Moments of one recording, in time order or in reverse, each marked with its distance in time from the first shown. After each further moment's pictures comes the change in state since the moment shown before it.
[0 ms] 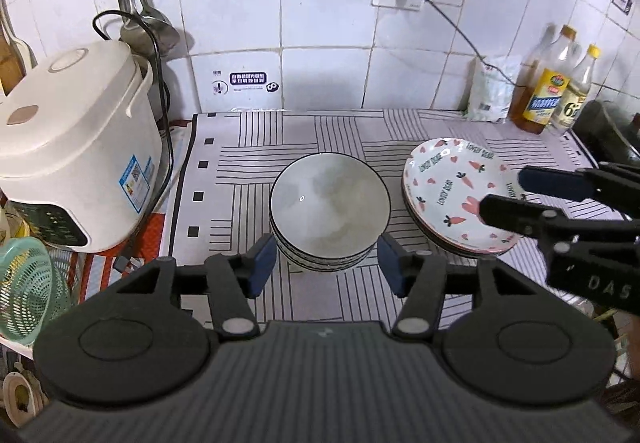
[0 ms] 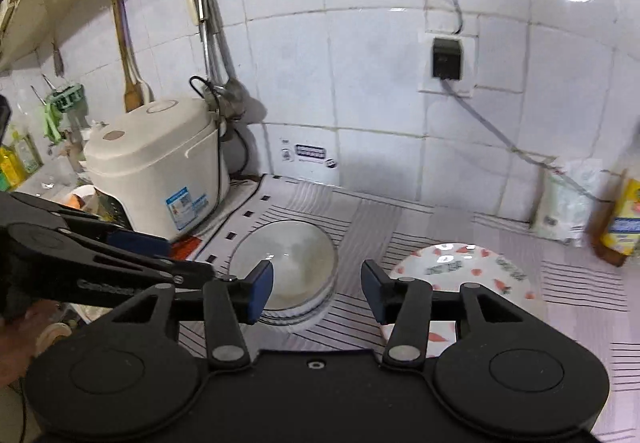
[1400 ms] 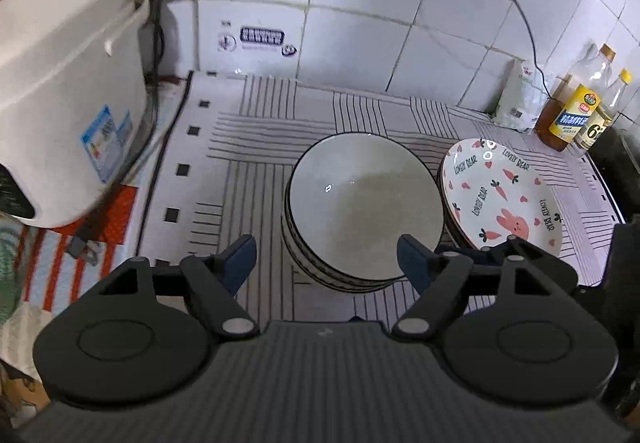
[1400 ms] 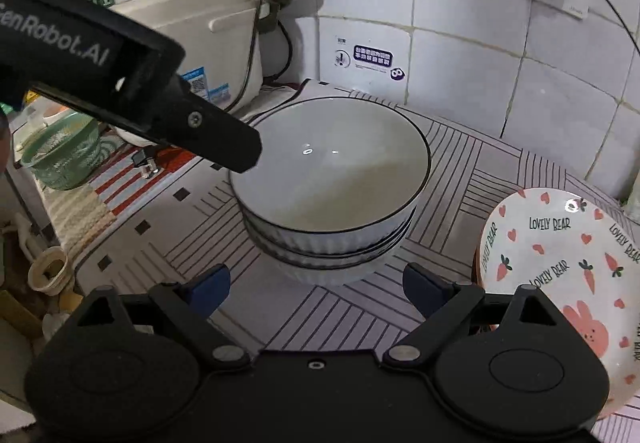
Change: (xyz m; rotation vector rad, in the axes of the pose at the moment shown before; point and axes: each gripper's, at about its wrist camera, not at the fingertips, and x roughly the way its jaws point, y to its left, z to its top) left arm 0.096 0.045 -0.005 -0.135 0.049 -0.065; right arm 0.143 0.023 -0.065 -0.159 0.149 0.108
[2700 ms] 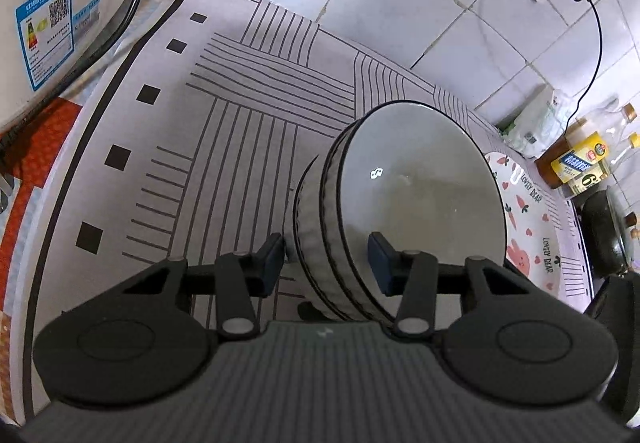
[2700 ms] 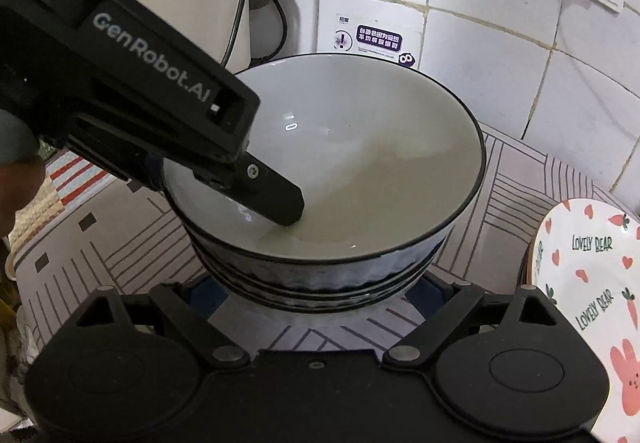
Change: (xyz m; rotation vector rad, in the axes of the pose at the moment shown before) left arm 0.083 0.047 -0.003 -0.243 0.082 -0.167; right arm 0.061 -0.003 -0.002 -0.063 -0.003 -0.015
